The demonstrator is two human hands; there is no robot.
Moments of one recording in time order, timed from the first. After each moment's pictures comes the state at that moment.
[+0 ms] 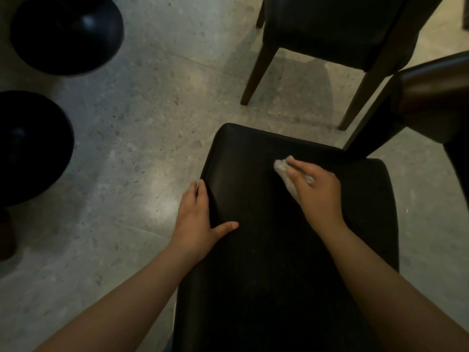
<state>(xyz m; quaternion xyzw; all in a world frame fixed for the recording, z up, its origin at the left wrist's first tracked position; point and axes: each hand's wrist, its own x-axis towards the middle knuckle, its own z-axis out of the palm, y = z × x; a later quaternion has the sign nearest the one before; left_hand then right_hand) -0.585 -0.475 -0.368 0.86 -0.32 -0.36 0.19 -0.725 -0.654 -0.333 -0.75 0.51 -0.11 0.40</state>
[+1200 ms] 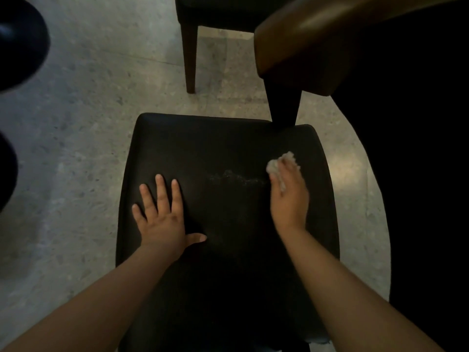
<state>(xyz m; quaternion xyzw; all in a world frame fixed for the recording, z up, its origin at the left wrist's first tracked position) -0.663 -0.525 -0.367 0.83 -0.39 -0.37 -0.14 -0.843 -0.669 -0.379 -0.70 0.61 -0.15 0.33</state>
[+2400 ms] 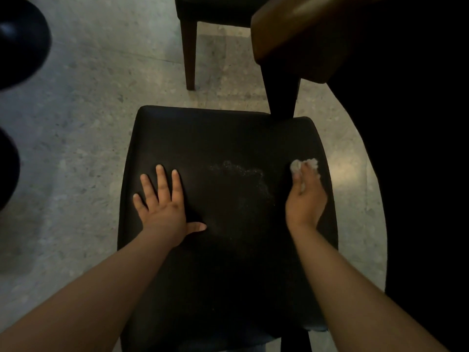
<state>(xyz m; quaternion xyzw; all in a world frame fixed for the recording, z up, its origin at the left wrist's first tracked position) -0.664 -0.529 -0.368 0.83 -0.37 -0.38 -0.17 -0.871 -0.661 -0.380 -0.61 0.71 -0.20 0.29</state>
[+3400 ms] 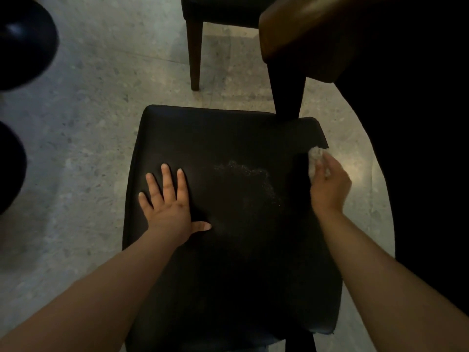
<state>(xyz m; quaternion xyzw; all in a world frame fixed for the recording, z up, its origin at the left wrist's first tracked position) -0.663 -0.527 -0.372 0.83 -0.37 -0.37 -0.16 -0.887 -0.697 -0.377 -0.62 0.69 -0.23 0.30</state>
